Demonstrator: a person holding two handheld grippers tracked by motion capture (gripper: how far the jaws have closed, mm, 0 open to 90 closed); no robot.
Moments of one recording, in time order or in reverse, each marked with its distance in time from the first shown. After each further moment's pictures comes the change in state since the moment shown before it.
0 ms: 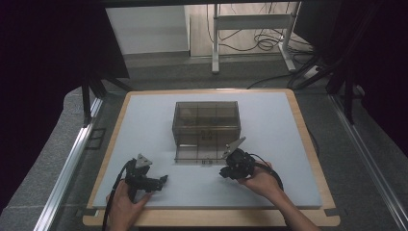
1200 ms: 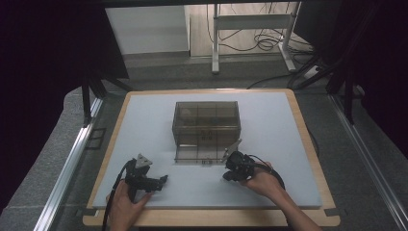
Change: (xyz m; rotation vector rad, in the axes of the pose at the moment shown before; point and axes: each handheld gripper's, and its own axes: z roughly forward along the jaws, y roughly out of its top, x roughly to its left) left arm 0.000 0.000 0.000 0.000 -0.001 -0.003; right arm -0.002 -0.004 0.008 0.112 0.010 -0.022
